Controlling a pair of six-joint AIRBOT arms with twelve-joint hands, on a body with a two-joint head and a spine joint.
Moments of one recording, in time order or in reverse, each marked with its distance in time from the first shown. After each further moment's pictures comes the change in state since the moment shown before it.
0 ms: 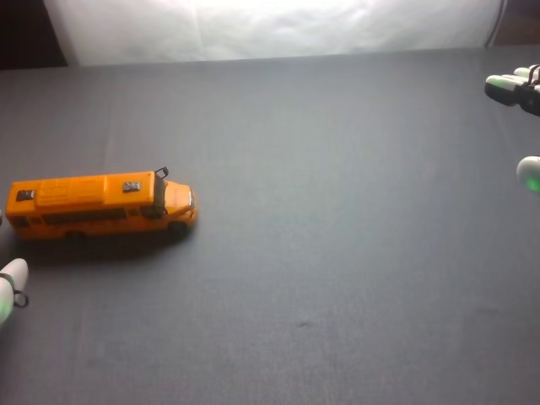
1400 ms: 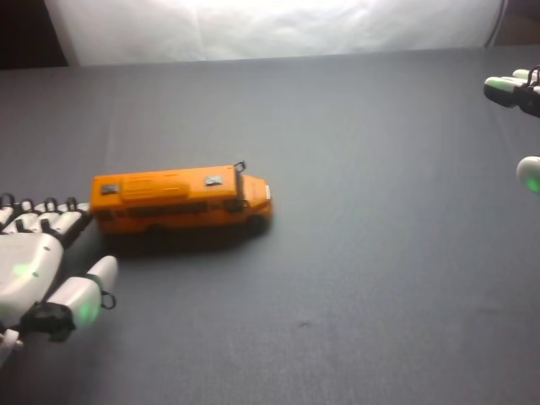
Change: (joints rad) left arm -0.089 -0.105 -0.018 0.171 -0.023 -0.045; right arm 0.000 0.000 0.000 -0.001 -0.001 0.000
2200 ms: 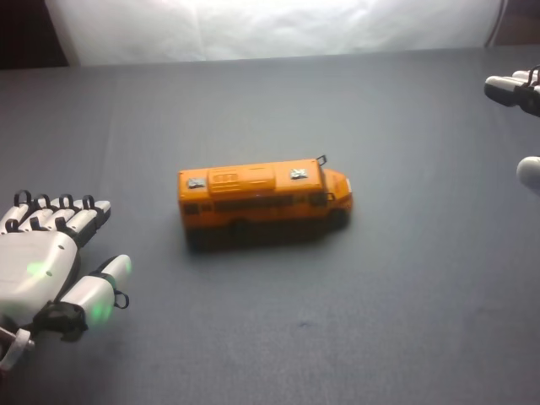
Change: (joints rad) left arm -0.014 -0.010 -0.002 0.023 0.003 0.000; right arm 0.000 0.000 0.000 0.000 0.001 0.000
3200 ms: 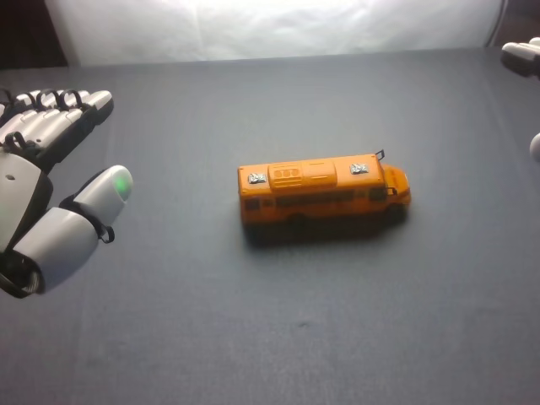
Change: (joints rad) left arm 0.016 0.100 -0.036 0.334 -0.310 -0.340; right arm 0.000 0.007 -0.013 0.010 0.123 0.003
